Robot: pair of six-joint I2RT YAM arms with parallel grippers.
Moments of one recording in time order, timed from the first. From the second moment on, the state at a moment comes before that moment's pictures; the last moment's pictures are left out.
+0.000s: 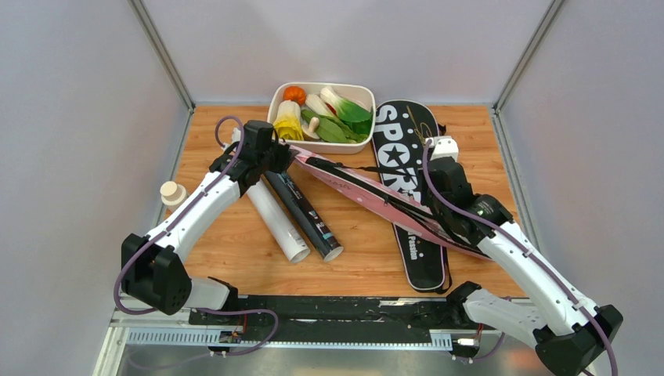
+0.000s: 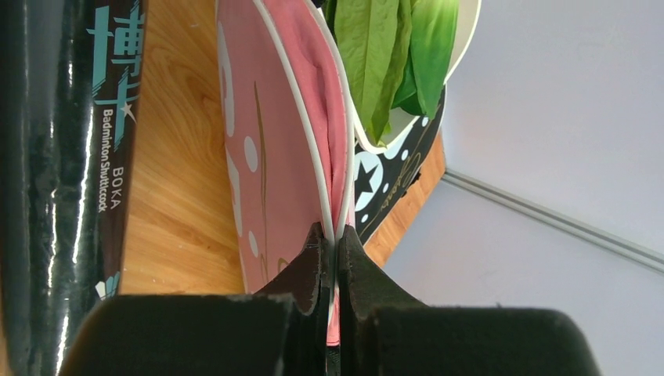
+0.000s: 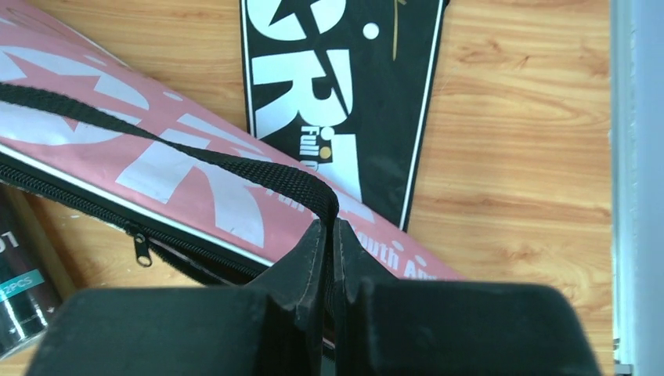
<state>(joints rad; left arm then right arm) -0.40 1.36 1.15 -0.44 -0.13 -1.50 0.58 0.96 1.00 -0.69 0.45 0.28</state>
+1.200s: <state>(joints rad) -0.40 1.36 1.15 -0.42 -0.13 -1.37 0.53 1.14 0.87 -0.06 0.64 -0.59</state>
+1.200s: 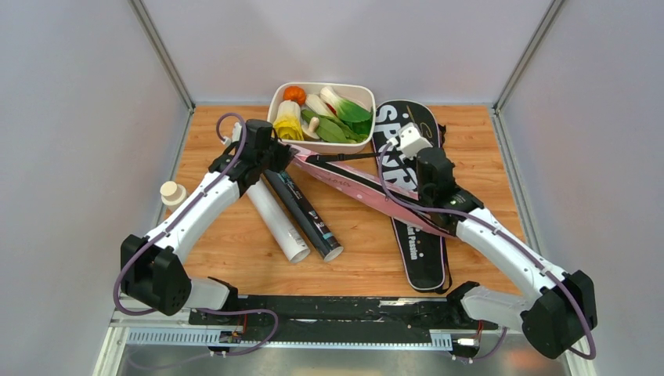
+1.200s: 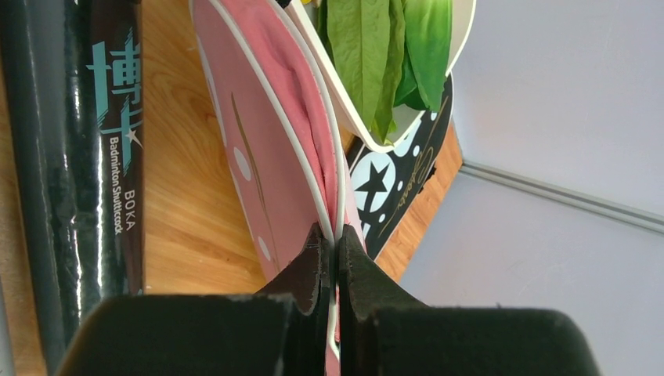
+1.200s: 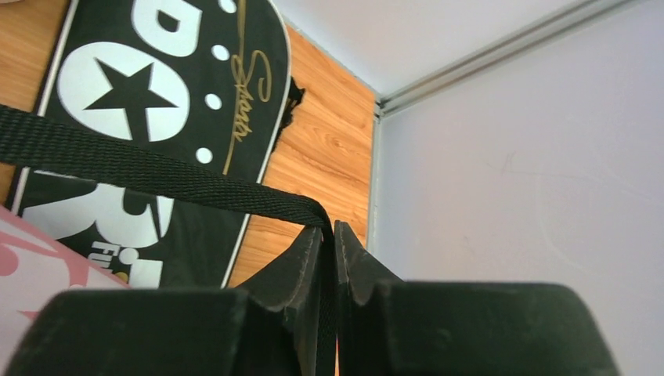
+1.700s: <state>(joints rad) -0.40 1.36 1.15 -0.41 -0.12 -1.37 0.50 1.04 0.84 0.02 0.78 -0.71</state>
